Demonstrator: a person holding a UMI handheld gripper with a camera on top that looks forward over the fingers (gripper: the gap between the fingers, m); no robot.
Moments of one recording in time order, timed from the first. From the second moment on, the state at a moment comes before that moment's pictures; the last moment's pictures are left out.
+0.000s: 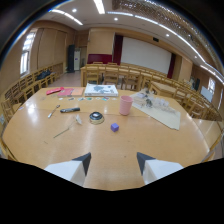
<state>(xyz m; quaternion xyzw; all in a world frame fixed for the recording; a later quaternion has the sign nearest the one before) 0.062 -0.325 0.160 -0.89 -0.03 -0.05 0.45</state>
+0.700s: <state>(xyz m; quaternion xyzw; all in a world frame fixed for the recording) -0.111 -0.319 0.122 -0.90 -0.04 -0.01 0.43</state>
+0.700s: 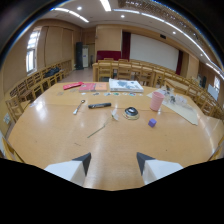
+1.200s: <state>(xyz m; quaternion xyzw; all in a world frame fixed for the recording) -0.162 -0.154 0.038 -0.92 -0.03 -0.01 0.39</state>
